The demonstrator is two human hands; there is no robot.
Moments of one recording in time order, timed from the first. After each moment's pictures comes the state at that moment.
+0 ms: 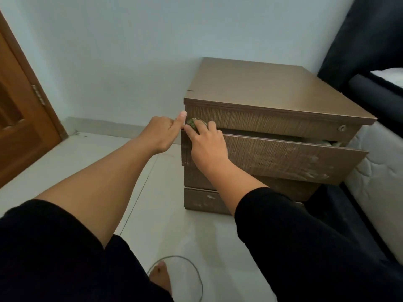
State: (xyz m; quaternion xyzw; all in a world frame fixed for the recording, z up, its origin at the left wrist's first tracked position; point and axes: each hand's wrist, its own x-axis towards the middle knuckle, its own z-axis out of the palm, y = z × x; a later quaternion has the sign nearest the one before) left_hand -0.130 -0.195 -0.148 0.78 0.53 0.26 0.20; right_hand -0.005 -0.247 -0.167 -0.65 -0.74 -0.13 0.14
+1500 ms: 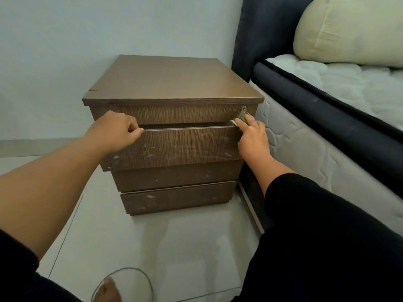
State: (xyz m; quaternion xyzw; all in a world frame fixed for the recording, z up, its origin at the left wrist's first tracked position) left_hand -0.034 -0.211 -0.140 0.87 0.46 0.17 -0.01; right_hand 0.253 -0.344 -0.175 -0.84 -0.48 -0.09 0.23
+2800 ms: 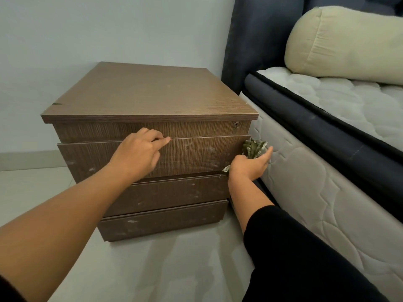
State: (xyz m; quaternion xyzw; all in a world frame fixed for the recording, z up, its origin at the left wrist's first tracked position) left_hand 0.046 -0.191 -0.181 0.93 0.23 0.26 -0.15; right_hand 0.251 -0.307 -0.197 -0.69 -0.01 0.06 0.72
